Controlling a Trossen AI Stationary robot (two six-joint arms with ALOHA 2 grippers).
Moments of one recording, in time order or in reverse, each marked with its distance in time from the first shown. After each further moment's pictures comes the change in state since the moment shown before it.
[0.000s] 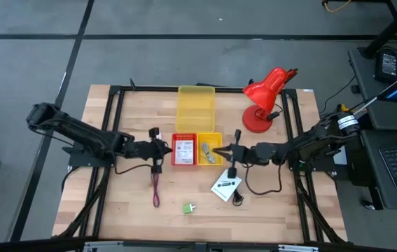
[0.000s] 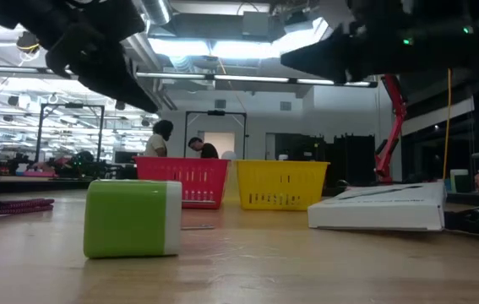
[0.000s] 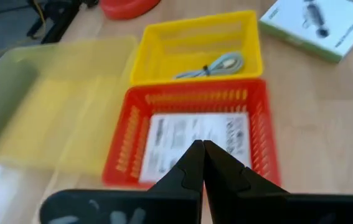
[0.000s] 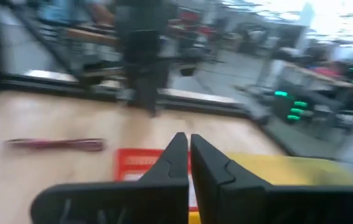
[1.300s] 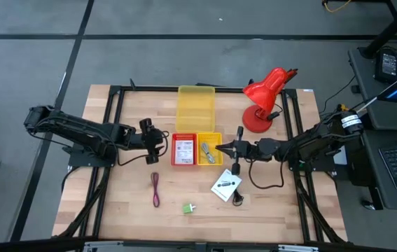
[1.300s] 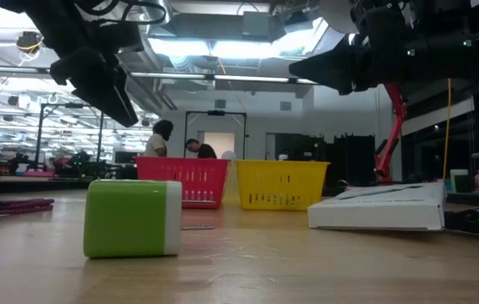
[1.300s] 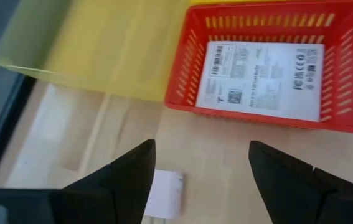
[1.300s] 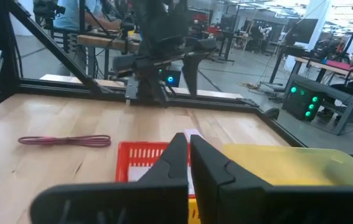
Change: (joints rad) left arm 0.118 -0.023 0.117 -0.420 -0.002 -0.087; right arm -0.067 -0.042 -0.068 0.030 -0.056 0.042
